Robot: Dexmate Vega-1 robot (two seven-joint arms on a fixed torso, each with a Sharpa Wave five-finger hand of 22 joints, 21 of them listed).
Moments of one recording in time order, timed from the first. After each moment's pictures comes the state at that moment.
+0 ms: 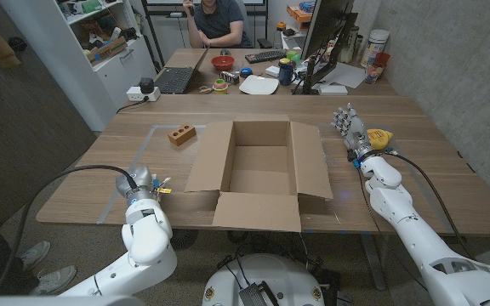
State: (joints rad) left arm 1.22 0.77 0.60 -2.18 0.95 1.39 0.01; left_hand 0.92 -0.03 0.45 -0.16 0.17 0.62 0.02 0.39 0.25 0.55 -0.04 0.57 0.35 0.78 0.14 0.43 0.39 0.93 -0.13 0.75 0.18; right arm -0.85 -0.32 -0.10 -1.15 0.48 0.32 0.20; right_hand 0.08 0.08 0.22 0.13 0.20 0.05 0.05 0.18 0.18 0.16 0.09 0.20 0.18 0.06 0.10 0.19 0.18 -0.09 0.04 0.68 0.17
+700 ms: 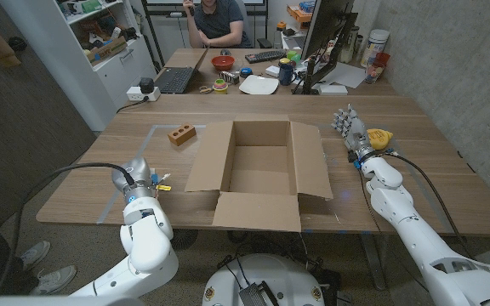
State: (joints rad) left arm 1.26 0.75 0.58 -2.23 1.11 1.40 -0.01; left_hand 0.92 -0.04 0.45 -0.16 0.17 0.63 0.01 0.39 0.27 0.68 -0.06 0.60 0.39 0.80 0.14 0.43 0.42 0.94 -0.12 0.75 0.18; right arm -0.85 -0.32 -0.09 -1.14 0.49 0.32 0.22; right_hand 0.08 0.08 0.22 0.13 0.20 0.05 0.05 0.18 0.18 0.16 0.09 0.20 0.18 0.06 0.10 0.19 0.18 -0.09 0.04 0.67 0.17
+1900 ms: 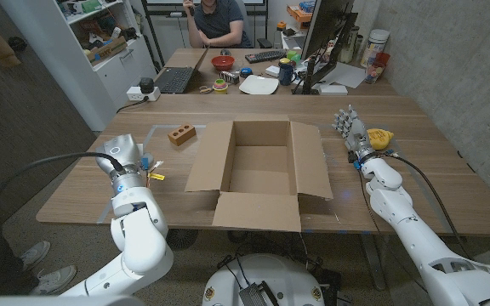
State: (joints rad) left arm 1.28 0.76 0.53 -2.30 1.26 1.39 0.06; left_hand 0.93 -0.04 0.47 -0.15 0.17 0.65 0.00 0.40 0.27 0.67 -0.07 0.65 0.42 0.80 0.14 0.41 0.46 0.94 -0.12 0.77 0.18; right arm -0.85 -0.31 -0.09 -1.13 0.49 0.33 0.21; right_hand 0.07 0.07 0.22 0.13 0.20 0.05 0.05 0.18 0.18 0.16 0.09 0.20 0.18 0.06 0.10 0.19 0.18 -0.09 0.04 0.66 0.17
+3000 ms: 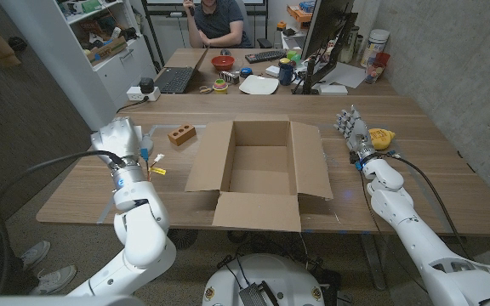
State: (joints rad) left arm 1.29 0.67 0.46 -2.29 1.23 1.28 0.26; left_hand 0.93 -0.04 0.46 -0.14 0.17 0.67 0.00 0.41 0.27 0.67 -0.08 0.67 0.42 0.81 0.14 0.39 0.47 0.94 -0.13 0.78 0.18; right arm -0.85 -0.31 -0.08 -1.12 0.49 0.35 0.22; right_hand 0.07 0.07 0.21 0.13 0.21 0.05 0.05 0.18 0.18 0.16 0.09 0.20 0.18 0.06 0.10 0.19 0.18 -0.08 0.04 0.65 0.17
